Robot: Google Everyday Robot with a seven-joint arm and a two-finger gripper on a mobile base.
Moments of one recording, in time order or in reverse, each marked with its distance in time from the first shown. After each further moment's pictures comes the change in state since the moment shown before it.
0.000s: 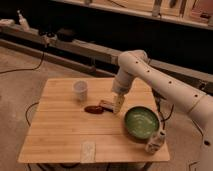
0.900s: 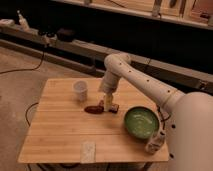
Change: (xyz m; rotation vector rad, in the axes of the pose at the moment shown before) arm 0.045 0.042 0.074 0.060 -0.001 -0.139
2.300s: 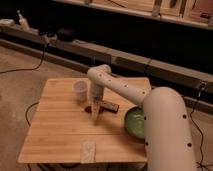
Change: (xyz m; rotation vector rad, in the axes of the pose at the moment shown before) arm 0.027 0.008 0.093 0.092 -0.082 0.143
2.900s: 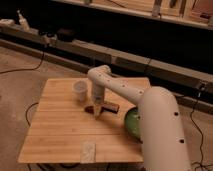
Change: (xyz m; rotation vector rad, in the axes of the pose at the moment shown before) arm -0.025 0.011 0.007 0.021 -0.067 0.076
